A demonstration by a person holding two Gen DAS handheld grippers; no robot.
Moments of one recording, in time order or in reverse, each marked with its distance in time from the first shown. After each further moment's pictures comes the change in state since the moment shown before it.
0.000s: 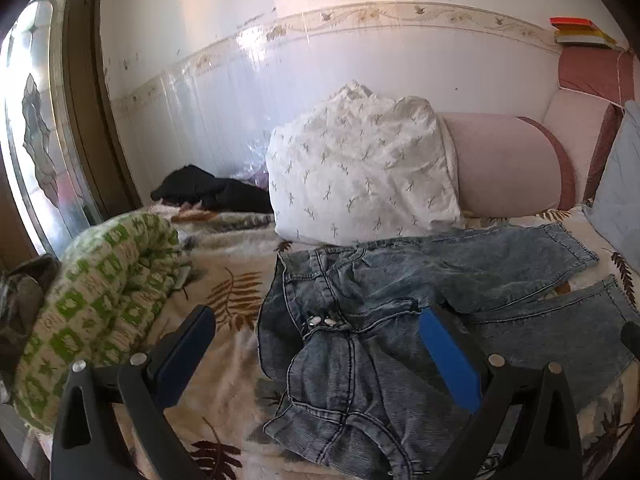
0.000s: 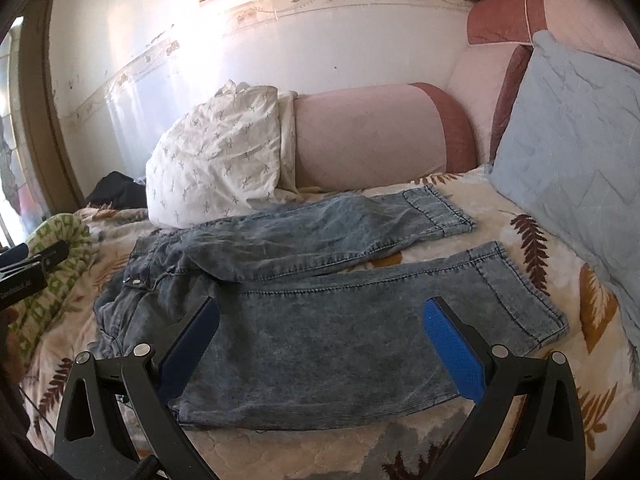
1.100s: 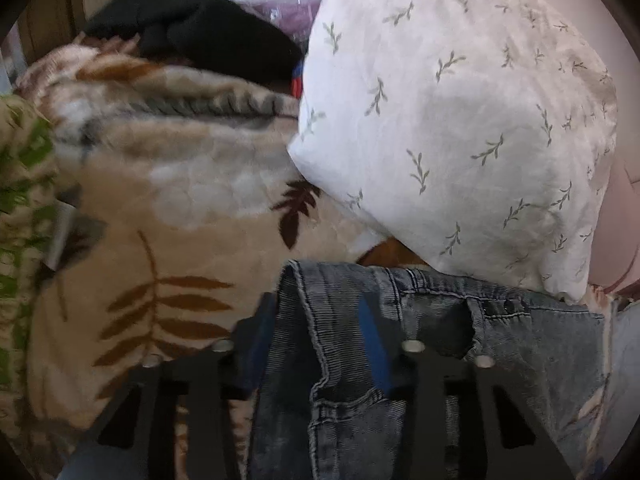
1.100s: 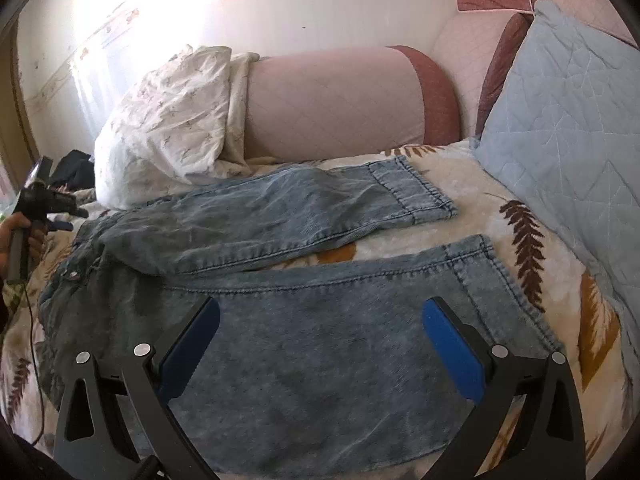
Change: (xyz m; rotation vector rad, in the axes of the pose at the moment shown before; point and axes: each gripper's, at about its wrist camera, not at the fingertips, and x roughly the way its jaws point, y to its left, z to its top) left arm 0.304 0.091 0.054 -0.329 0.557 -0.190; right arm 0.068 -0.052 0.020 -0.009 0.112 -0.100
